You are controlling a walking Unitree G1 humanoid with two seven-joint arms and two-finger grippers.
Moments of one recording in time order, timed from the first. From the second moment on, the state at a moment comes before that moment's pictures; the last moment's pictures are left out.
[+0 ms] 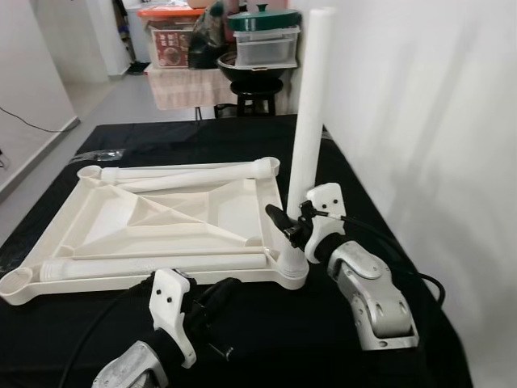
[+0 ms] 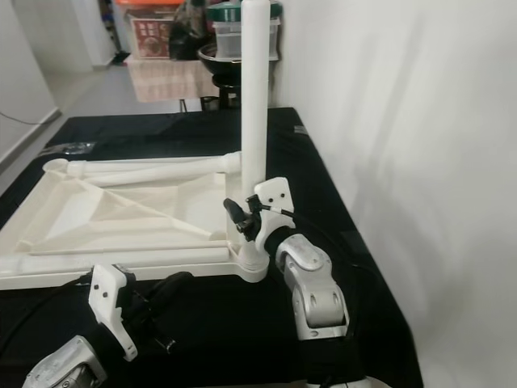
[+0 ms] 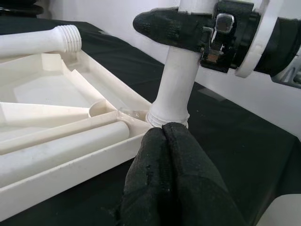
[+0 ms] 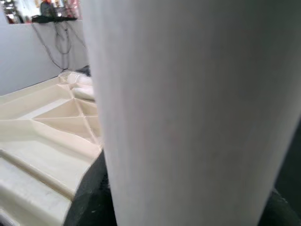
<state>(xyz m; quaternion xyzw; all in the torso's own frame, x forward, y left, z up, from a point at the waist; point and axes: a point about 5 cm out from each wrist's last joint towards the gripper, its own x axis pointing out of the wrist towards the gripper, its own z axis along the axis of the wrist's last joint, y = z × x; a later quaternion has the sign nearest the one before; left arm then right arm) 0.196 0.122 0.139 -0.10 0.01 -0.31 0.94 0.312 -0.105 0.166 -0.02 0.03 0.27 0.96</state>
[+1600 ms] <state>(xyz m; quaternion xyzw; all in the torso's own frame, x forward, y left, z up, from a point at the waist) 0.202 0.121 0.139 -0.10 0.00 -0.31 0.95 0.305 -0.094 0.170 -0.04 0.01 0.28 0.96</state>
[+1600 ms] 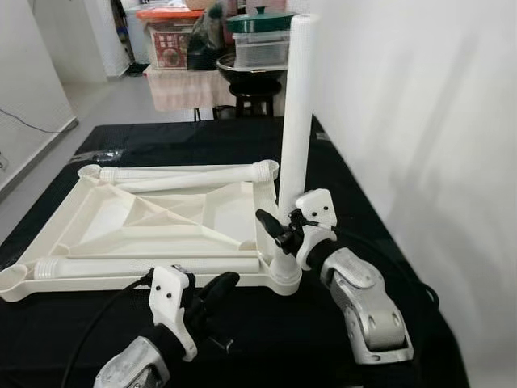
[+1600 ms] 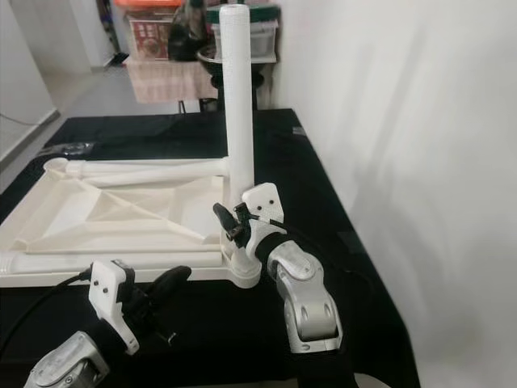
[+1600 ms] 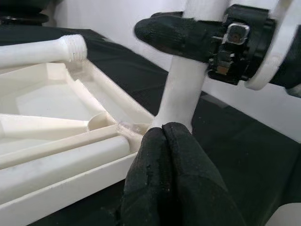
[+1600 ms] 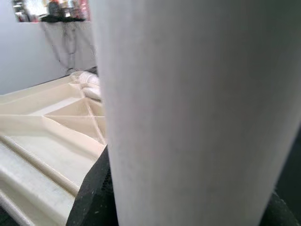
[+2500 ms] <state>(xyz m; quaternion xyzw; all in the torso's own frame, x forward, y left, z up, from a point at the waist) 0.201 0.118 0.133 -0.10 0.01 -0.30 0.95 0.344 -0.112 0.184 -0.06 0.05 0.59 0.80</state>
